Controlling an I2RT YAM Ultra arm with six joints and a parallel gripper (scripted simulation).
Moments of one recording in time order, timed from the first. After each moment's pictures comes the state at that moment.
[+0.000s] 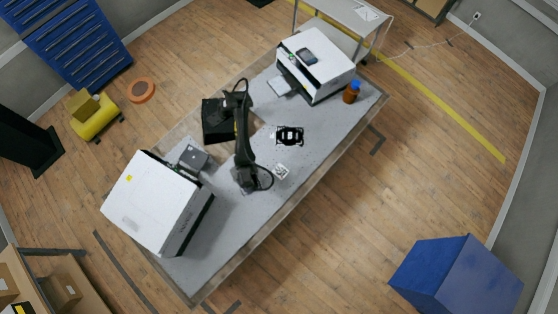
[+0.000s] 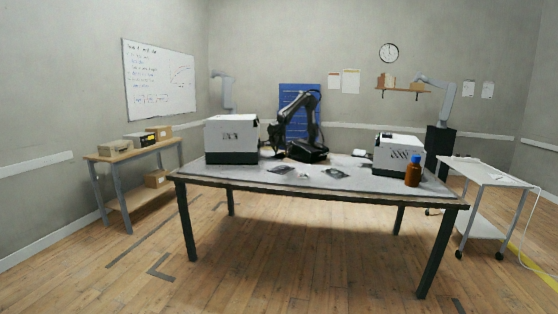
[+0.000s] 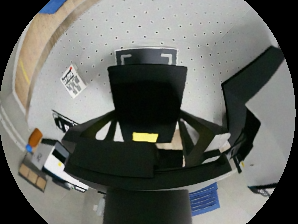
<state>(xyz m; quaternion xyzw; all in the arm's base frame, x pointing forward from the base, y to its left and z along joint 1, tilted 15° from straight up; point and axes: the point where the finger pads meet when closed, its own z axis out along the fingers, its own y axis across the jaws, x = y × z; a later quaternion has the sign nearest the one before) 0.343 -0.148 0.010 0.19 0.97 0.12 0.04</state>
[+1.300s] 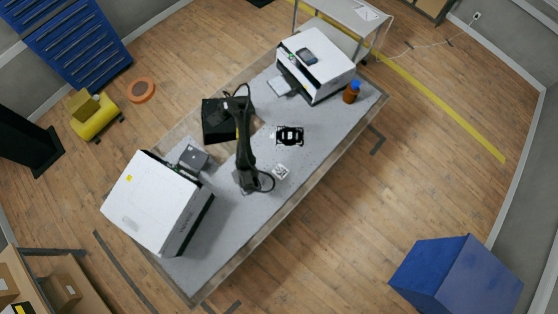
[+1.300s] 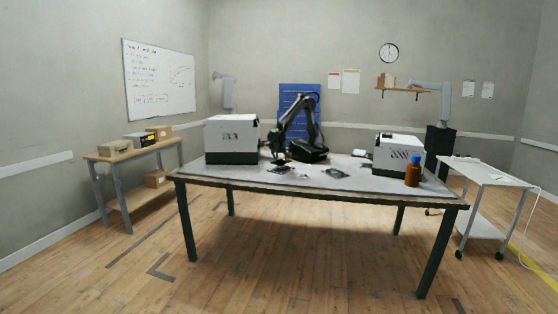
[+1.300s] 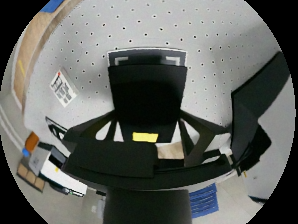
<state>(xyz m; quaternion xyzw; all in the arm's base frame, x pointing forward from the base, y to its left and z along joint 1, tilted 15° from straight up) 0.352 -0.139 -0.031 0.18 0.97 0.12 0.05</state>
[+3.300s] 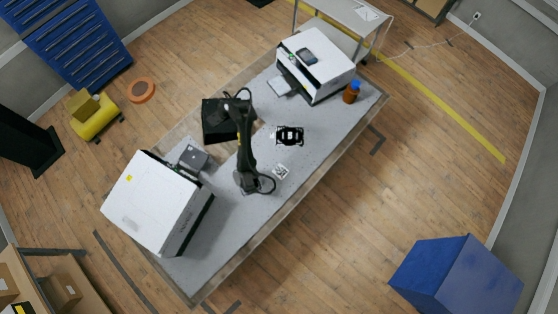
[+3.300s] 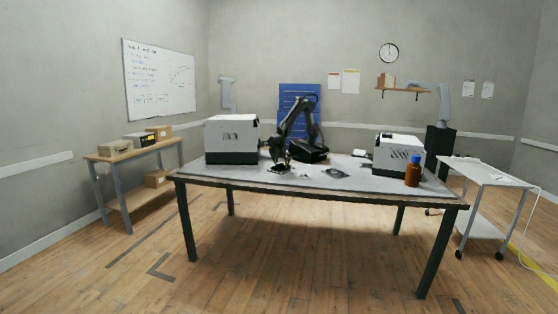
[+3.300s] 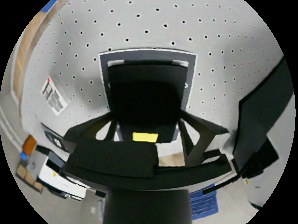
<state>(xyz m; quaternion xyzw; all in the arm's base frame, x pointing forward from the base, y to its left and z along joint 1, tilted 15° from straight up) 0.358 -0.132 -0.062 0.18 0.97 0.12 0.05</state>
